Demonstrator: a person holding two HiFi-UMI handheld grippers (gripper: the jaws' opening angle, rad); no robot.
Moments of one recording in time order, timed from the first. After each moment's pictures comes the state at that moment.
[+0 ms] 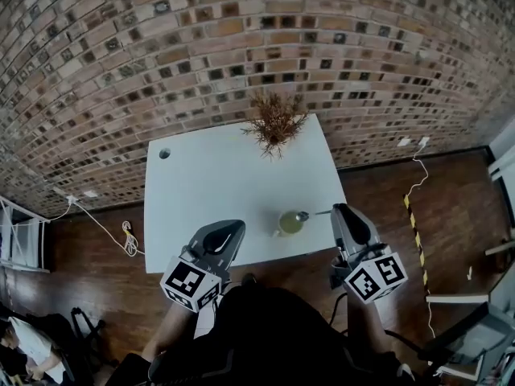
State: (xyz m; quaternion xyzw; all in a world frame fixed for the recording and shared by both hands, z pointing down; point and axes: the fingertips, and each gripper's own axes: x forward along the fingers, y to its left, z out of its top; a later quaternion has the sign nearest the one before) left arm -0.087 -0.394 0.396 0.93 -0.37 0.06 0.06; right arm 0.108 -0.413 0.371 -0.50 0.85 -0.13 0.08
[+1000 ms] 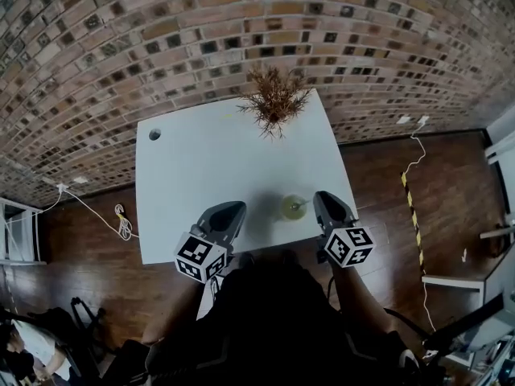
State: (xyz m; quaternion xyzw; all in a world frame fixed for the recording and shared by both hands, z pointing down) left arm -0.097 -0.443 0.497 0.92 -0.36 0.07 0.14; right arm 0.097 -0.468 0.537 -0.53 0.82 -0.22 -0.01
